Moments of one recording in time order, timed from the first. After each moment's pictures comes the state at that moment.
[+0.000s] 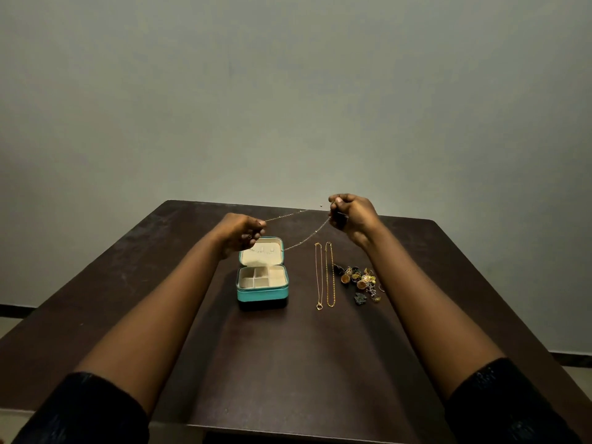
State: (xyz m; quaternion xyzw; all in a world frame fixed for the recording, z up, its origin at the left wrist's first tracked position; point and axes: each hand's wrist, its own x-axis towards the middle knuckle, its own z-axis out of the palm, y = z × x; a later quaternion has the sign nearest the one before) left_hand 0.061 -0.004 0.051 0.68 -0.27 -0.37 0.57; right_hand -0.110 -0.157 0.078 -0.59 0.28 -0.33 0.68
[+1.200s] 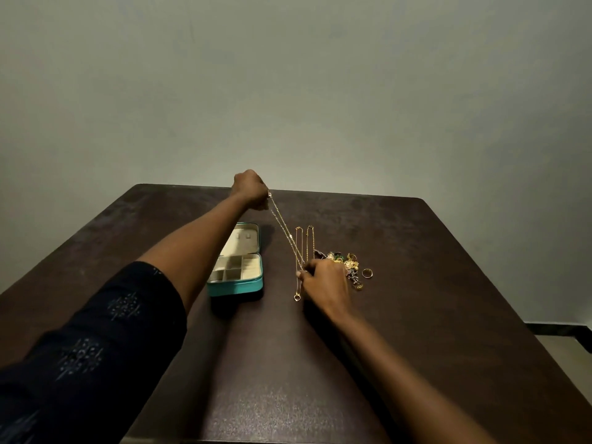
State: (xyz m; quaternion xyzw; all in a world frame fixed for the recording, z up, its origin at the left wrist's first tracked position) left_hand 0.072 -0.127 0.049 0.84 -0.37 -0.12 0.38; right_hand -0.150 -0.101 -0.026 -0.84 0.41 -0.24 0.26
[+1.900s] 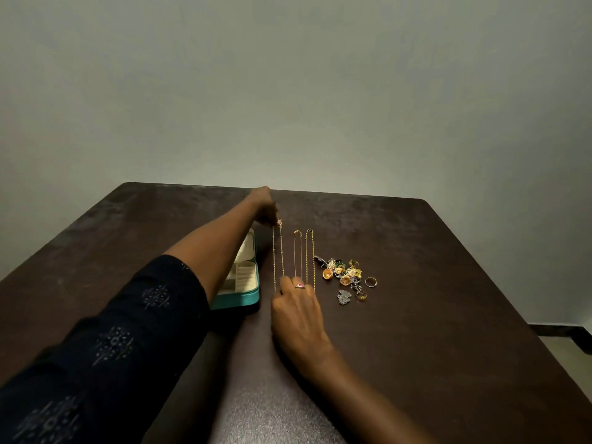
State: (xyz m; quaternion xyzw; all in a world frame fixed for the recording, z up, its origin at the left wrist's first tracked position) left_hand 0.074 -0.167 0.024 0.86 -0.40 -0.21 0.22; right_hand -0.123 -0.062 -0.049 -0.94 0.28 -0.20 -0.05
